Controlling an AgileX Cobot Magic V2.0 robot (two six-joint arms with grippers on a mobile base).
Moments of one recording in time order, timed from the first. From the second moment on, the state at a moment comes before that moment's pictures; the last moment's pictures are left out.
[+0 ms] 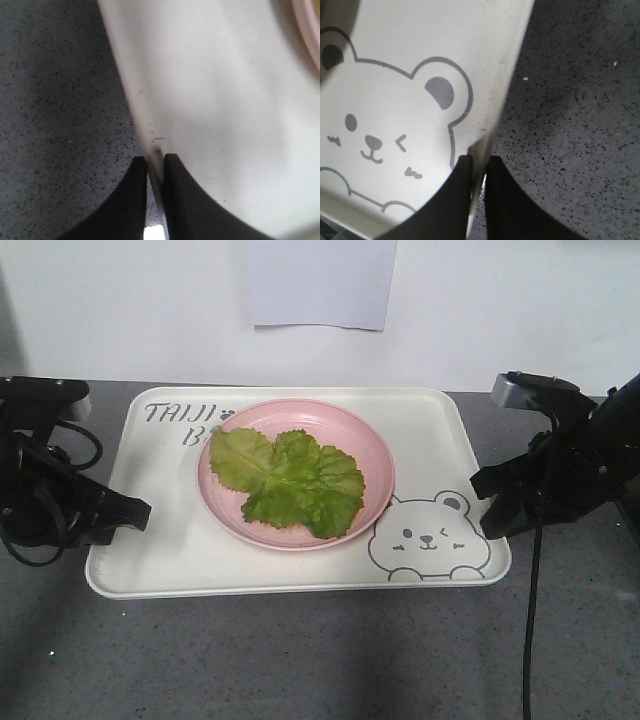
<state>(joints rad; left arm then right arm) -0.32 1.34 -1.13 -0.05 0.99 -0.14 0.08 1.56 -1.29 0.45 1.19 -0.35</state>
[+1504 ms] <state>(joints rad) -0.32 1.51 -1.13 -0.01 0.93 -0.12 0.08 1.67 -1.29 0.44 1.19 -0.28</state>
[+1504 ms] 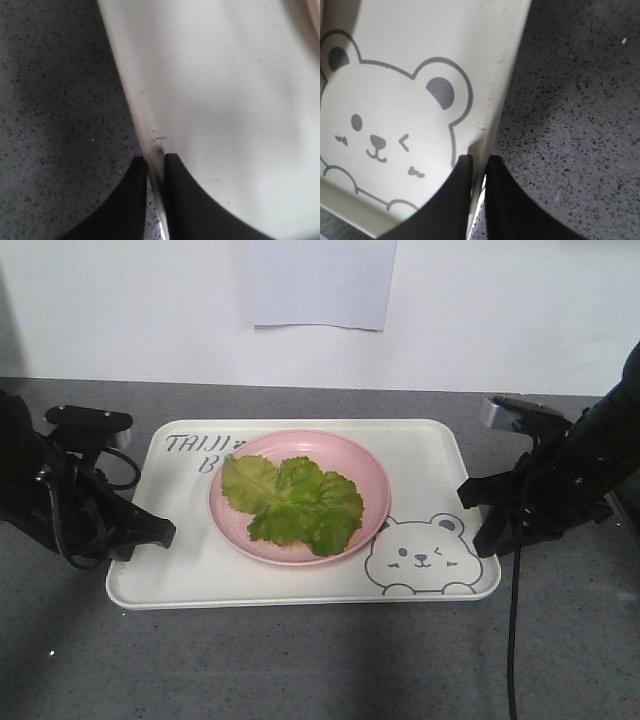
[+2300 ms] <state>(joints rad) -0.32 1.62 -1.13 -0.01 0.84 -0.11 0.09 1.81 -1.29 0.38 1.20 -0.20</state>
